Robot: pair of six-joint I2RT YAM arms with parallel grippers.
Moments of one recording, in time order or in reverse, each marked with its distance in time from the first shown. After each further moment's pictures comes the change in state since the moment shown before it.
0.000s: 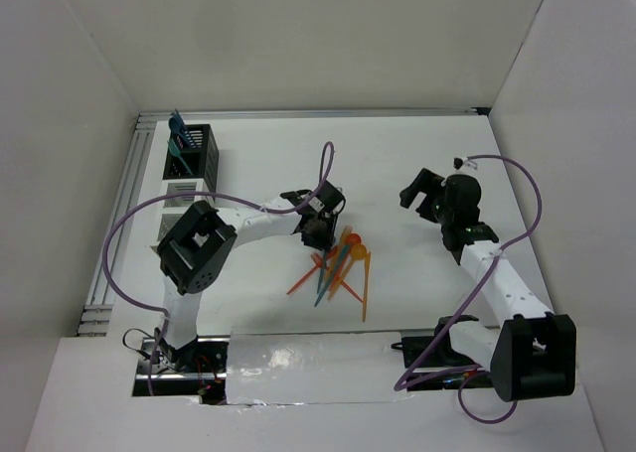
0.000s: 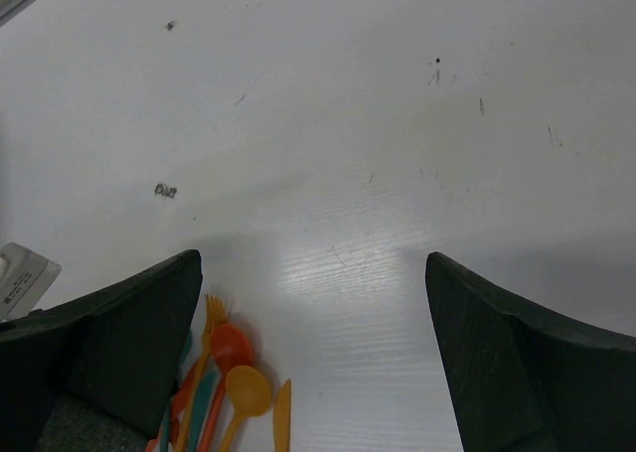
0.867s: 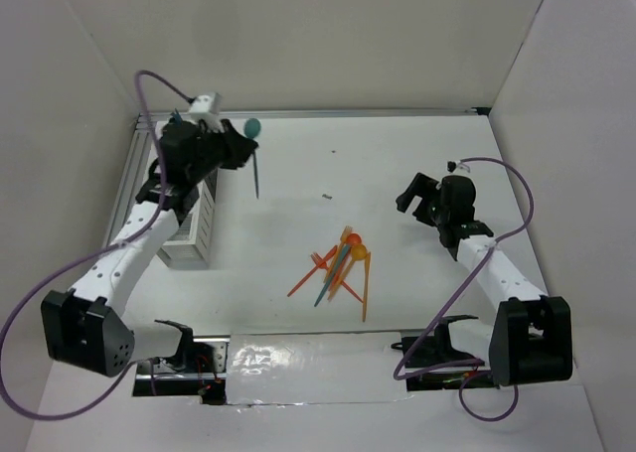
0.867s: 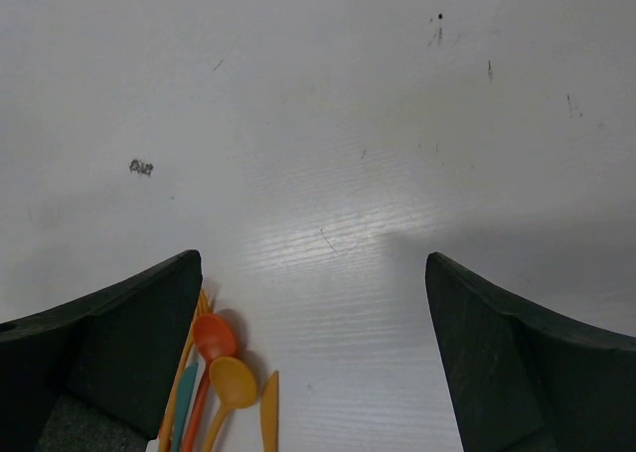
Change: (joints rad) left arm 0.529 -0.686 -0.225 0.422 0.265 0.175; right arm -0.002 0.076 -0.013 0.016 -0.030 -0.005
